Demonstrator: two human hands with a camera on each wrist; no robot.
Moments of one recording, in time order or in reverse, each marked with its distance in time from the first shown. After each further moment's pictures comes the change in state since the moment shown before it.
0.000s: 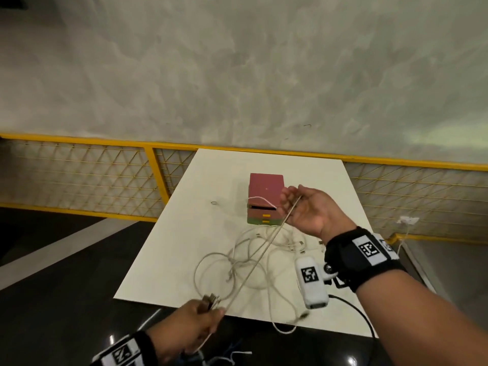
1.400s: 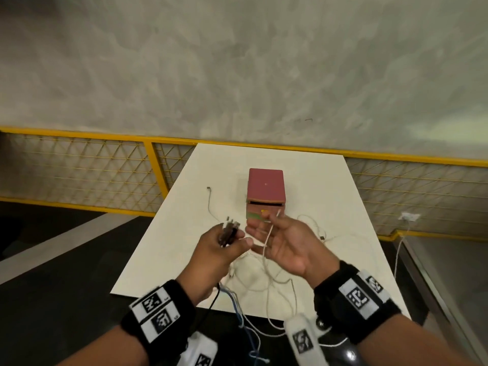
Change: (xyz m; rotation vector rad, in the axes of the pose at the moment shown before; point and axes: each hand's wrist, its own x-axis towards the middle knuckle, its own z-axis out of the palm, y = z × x) left_hand 0.017 0.118 0.043 -0.173 0.412 0.475; right_hand -0.024 0.069 -0.009 -0.222 -0.154 0.054
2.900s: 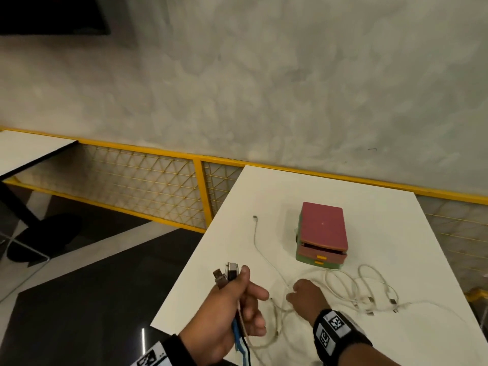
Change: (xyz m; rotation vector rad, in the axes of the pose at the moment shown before) left_hand 0.018 0.017 -0.070 -0.403 0.053 -0.447; right_hand 0.185 0.090 -0.041 -1.464 0.294 0.043
